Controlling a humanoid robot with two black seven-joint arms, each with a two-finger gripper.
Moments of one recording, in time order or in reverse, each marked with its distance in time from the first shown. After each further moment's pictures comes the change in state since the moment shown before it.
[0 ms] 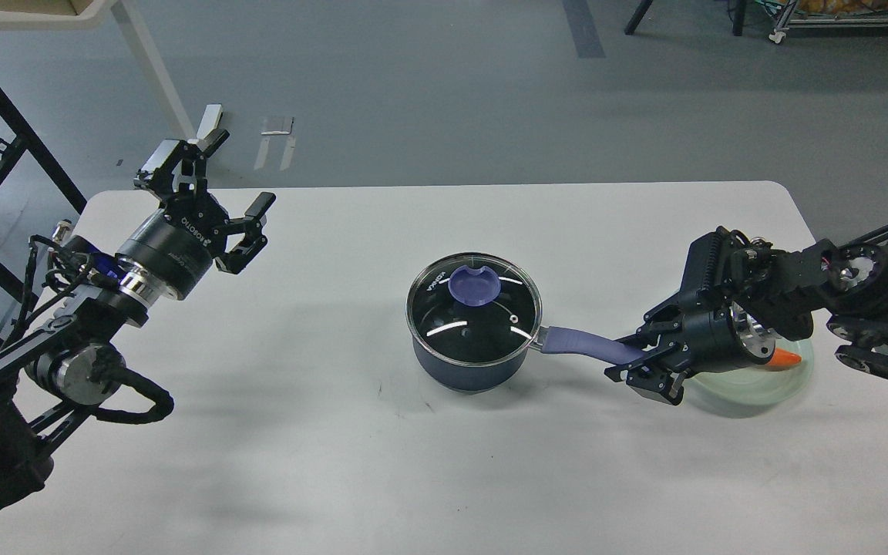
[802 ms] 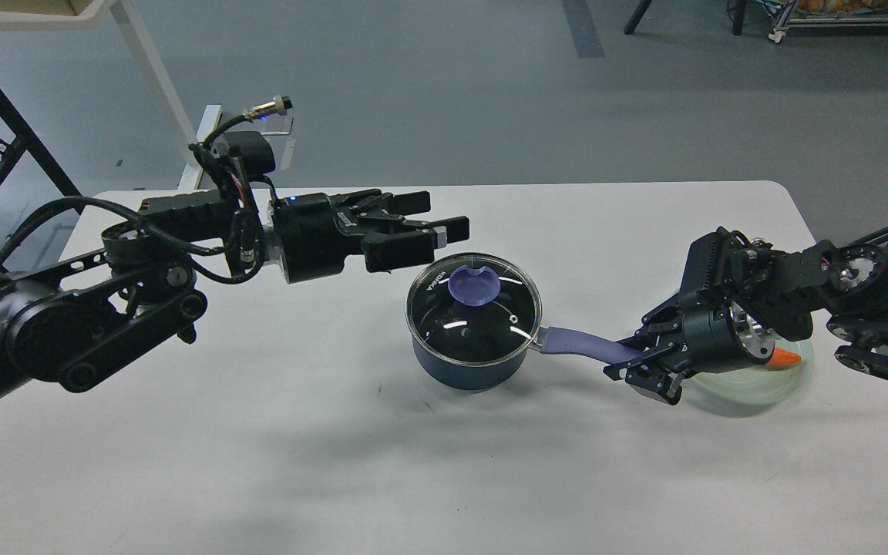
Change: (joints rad) left arm -0.417 -0.079 0.314 -0.115 1.398 0.141 -0.055; right arm -0.003 0.000 0.001 0.000 0.009 -0.002 0.000
